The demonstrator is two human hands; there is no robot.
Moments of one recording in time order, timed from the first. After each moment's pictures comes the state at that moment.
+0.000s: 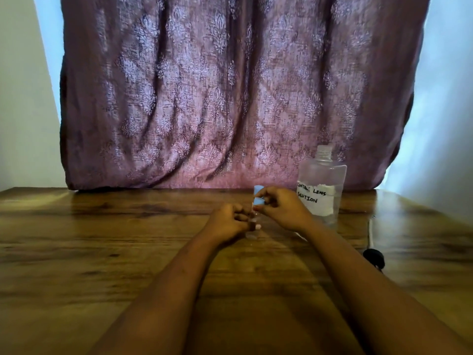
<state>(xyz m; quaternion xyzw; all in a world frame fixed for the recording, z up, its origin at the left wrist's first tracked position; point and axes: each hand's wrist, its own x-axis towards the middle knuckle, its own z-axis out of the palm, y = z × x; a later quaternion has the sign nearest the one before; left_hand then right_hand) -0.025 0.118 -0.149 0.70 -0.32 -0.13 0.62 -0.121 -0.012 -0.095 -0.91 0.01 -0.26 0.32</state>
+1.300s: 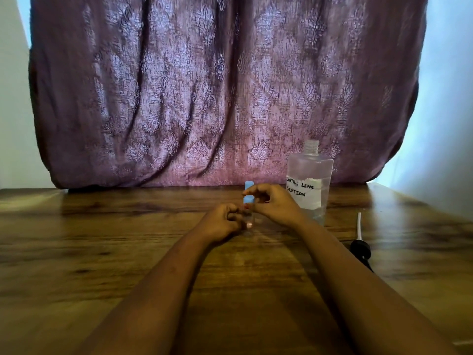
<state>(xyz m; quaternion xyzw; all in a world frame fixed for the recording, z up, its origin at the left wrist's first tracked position) -0.032 0.119 -0.150 0.70 -0.34 -0.18 0.60 -0.126 -0.016 -0.101 -0.87 -0.04 -0.26 0.42</state>
